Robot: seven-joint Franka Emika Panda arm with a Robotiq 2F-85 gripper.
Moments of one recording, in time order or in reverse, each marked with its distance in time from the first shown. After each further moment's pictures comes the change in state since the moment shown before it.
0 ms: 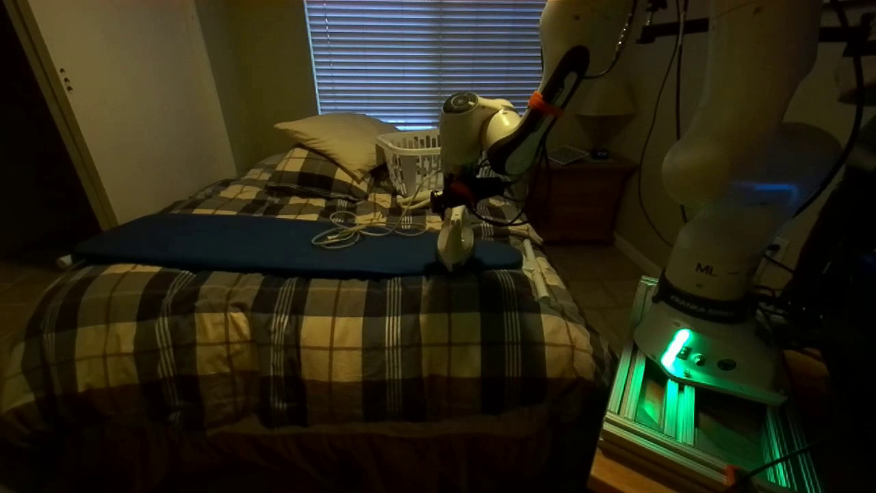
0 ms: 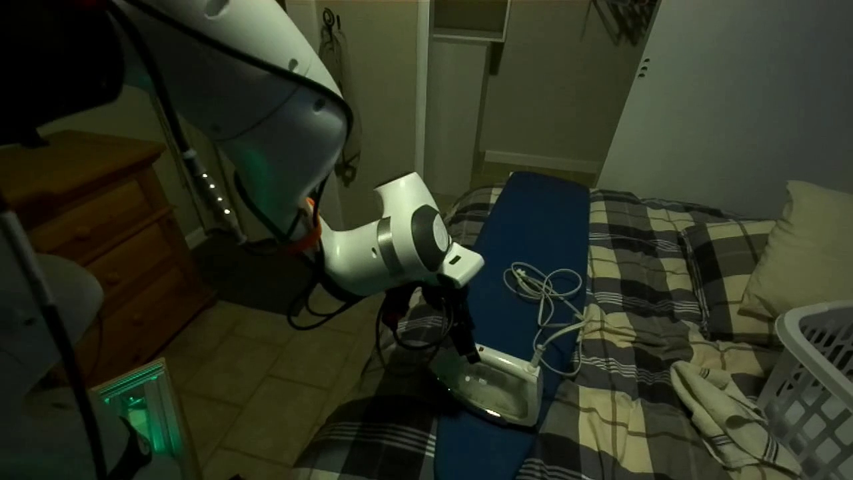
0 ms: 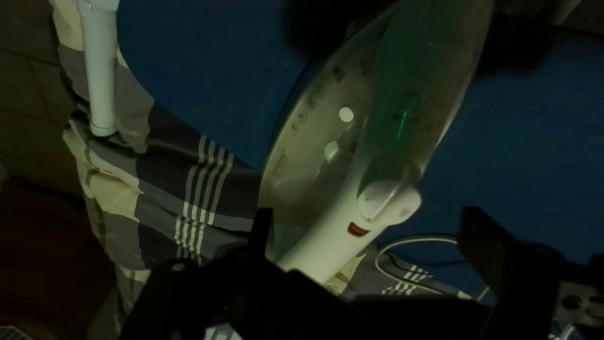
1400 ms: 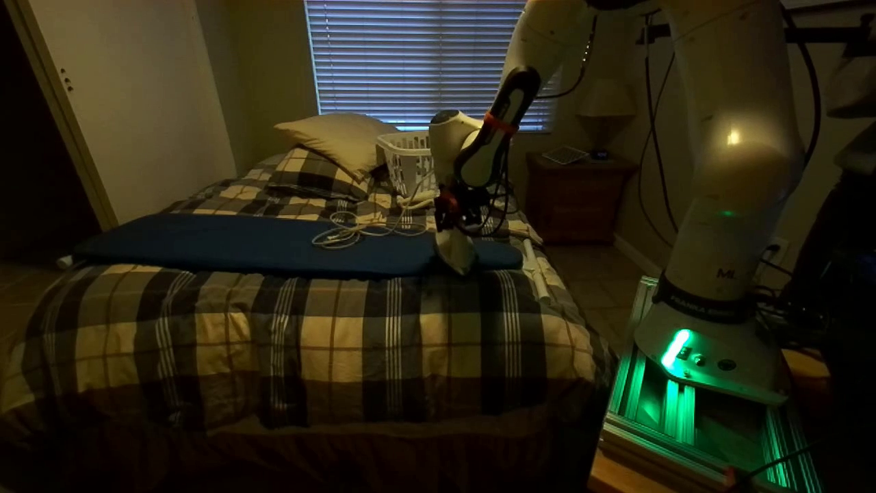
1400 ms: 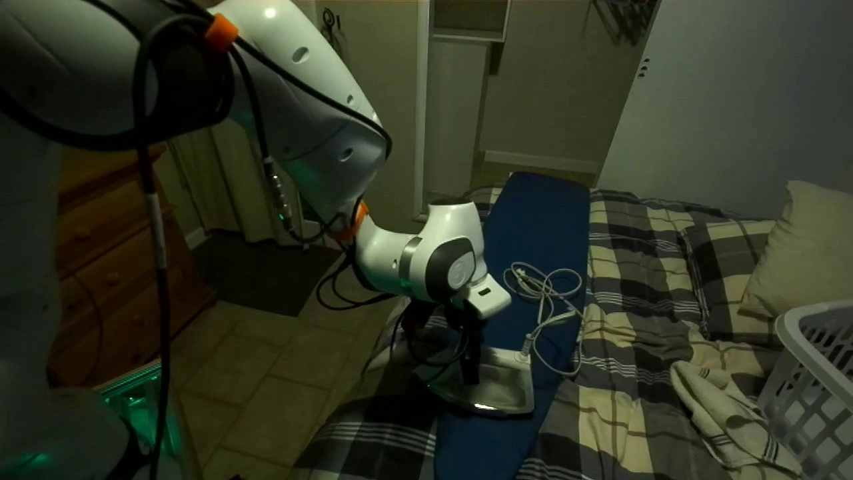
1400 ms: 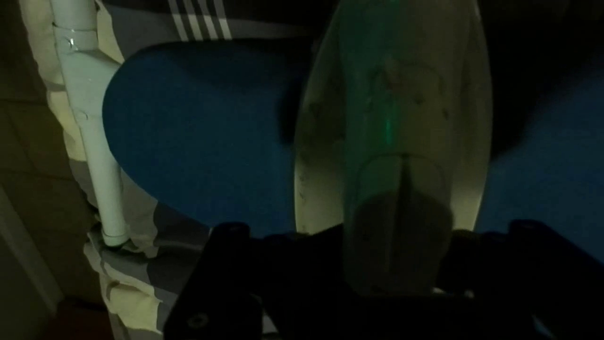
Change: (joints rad) arm 0.489 0.154 -0.518 0.138 0.600 0.010 -0.289
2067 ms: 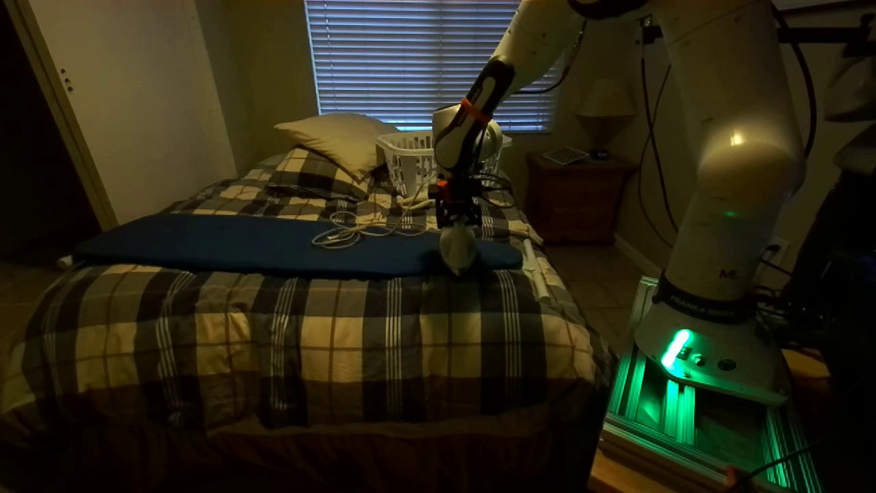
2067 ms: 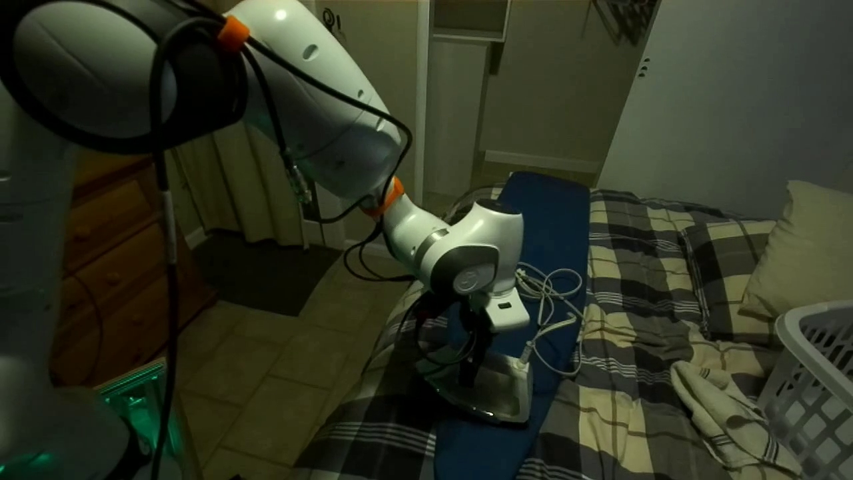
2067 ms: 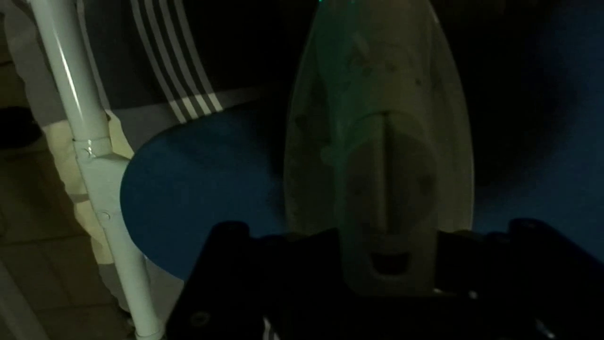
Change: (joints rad) arm 0.052 0.039 -0.079 0.101 0.480 -0.155 -0.197
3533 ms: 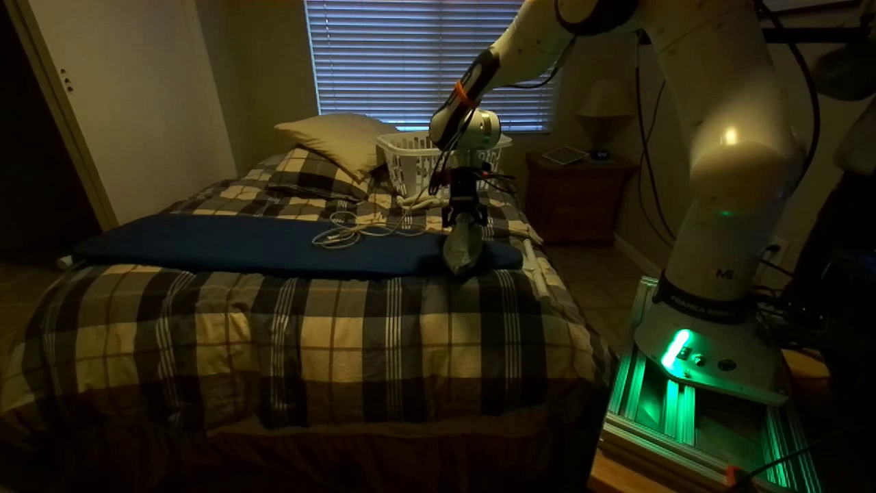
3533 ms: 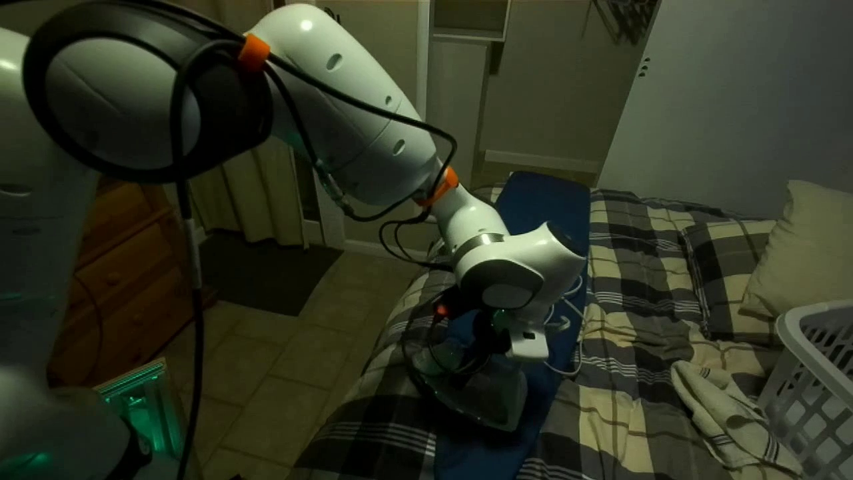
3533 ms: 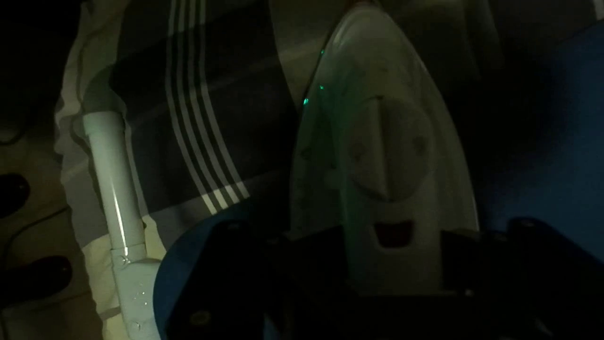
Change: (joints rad) arm -0.079 0.079 -0.017 0.179 0.370 -0.355 -0.201
